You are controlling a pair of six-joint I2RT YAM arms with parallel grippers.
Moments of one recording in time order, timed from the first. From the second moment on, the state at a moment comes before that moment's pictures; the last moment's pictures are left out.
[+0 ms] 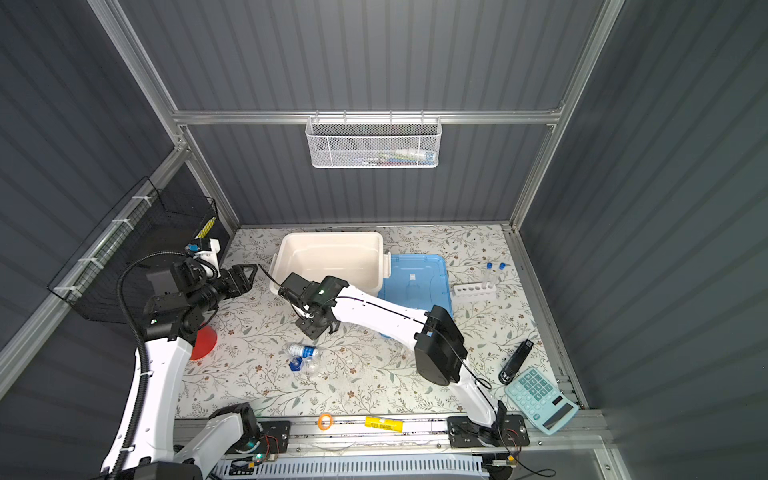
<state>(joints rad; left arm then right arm) 0.18 0.97 1.02 -0.54 0.43 -0.18 1.11 2.12 2.03 -1.05 0.07 0.15</state>
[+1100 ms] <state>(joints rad) 0.01 1.11 1.07 -0.48 0.37 -0.14 0.86 2.16 2.52 -1.27 0.03 0.04</state>
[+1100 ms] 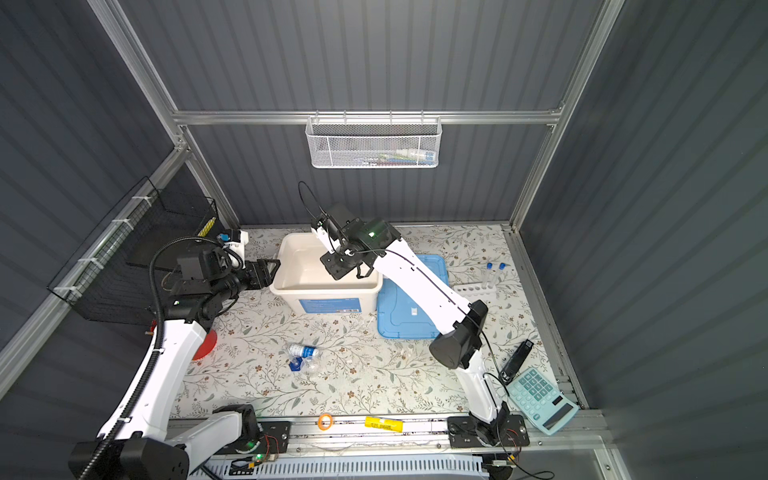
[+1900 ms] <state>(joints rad) 0.01 1.19 1.15 -0.48 0.36 -0.14 0.69 2.41 2.54 -1.00 -0.03 0.11</state>
